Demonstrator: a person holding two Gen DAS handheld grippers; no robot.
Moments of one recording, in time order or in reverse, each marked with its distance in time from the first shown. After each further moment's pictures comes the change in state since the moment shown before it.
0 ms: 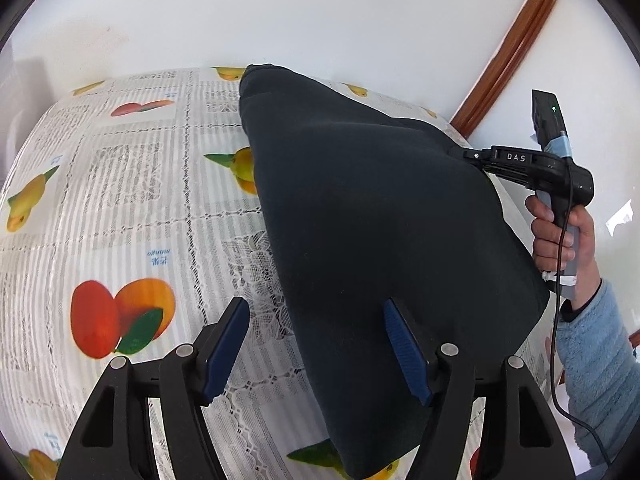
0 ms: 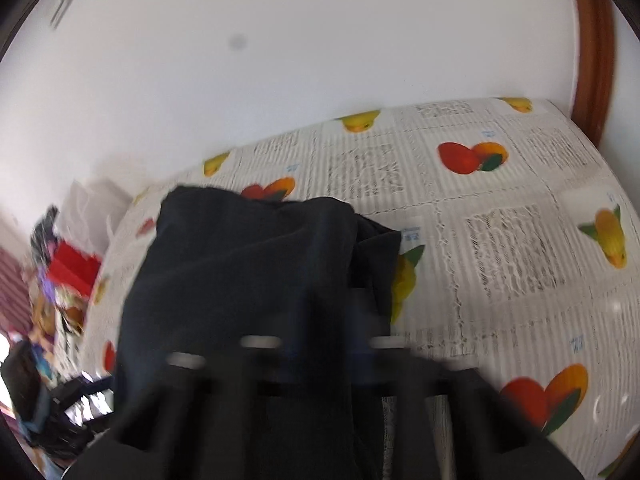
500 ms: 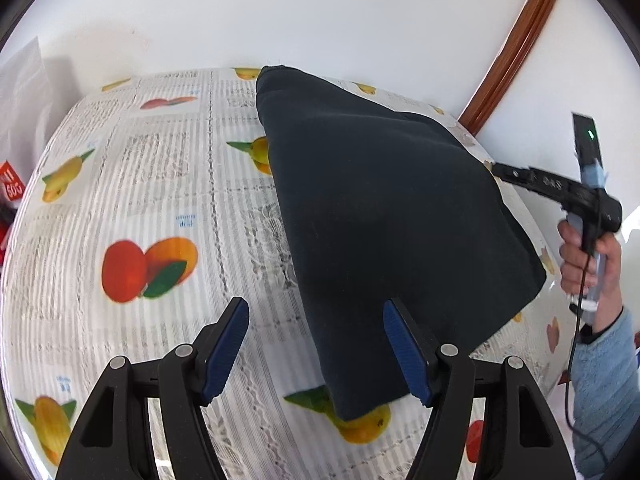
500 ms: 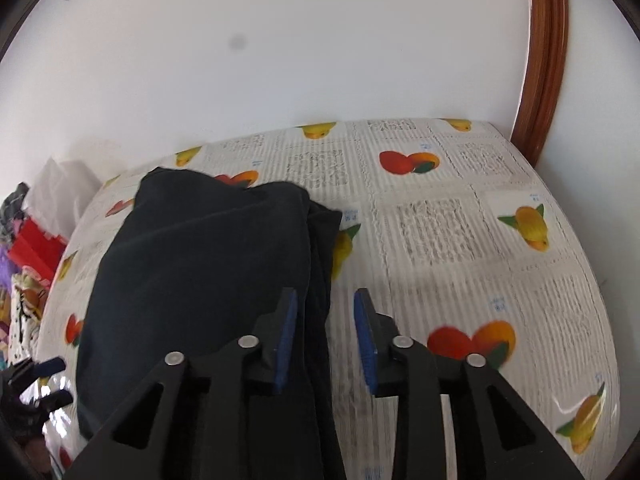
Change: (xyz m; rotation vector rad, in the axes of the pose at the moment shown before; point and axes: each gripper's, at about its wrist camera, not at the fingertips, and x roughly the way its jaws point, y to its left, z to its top) left arm -0.024 -0.006 -0.022 -0.013 0.002 0.052; right arm -0.066 -0.004 -0.047 -0.020 -0.063 -0.173
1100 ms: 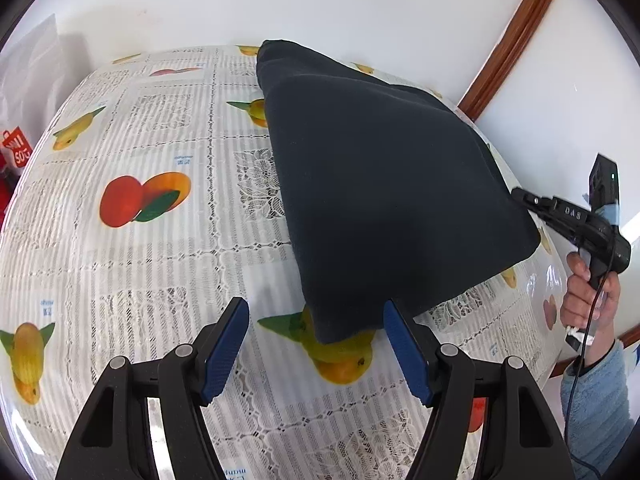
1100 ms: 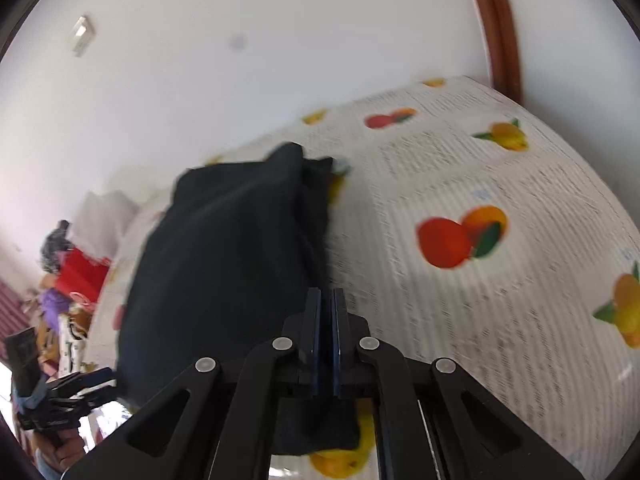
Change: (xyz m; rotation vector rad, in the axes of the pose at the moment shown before) left arm -0.004 -0.014 -0.039 -0.026 0.023 0.015; right arm -0.031 -0.032 -0.082 0.180 -0.048 0.142
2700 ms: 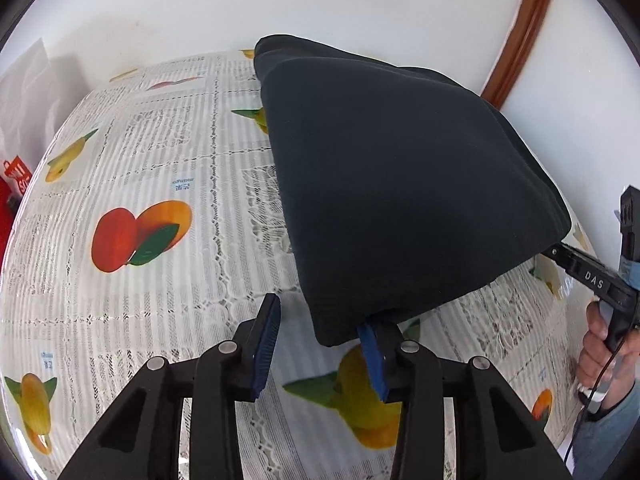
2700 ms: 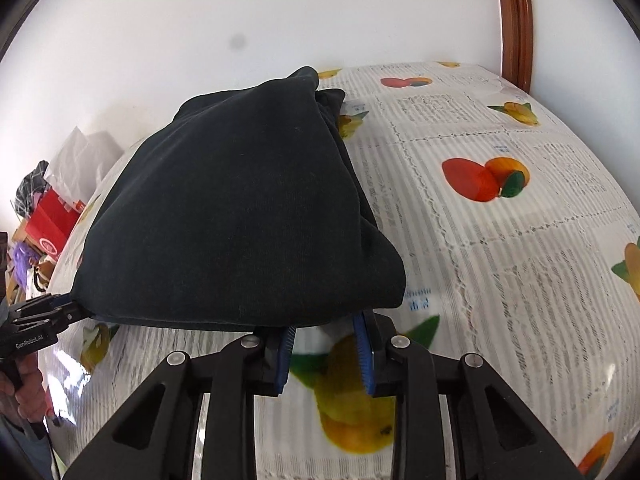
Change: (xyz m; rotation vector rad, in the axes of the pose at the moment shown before) left arm 0.041 0.009 0.025 0.057 -0.012 0.096; right arm 0.028 0.035 -0.056 -0.132 0.035 -0.103
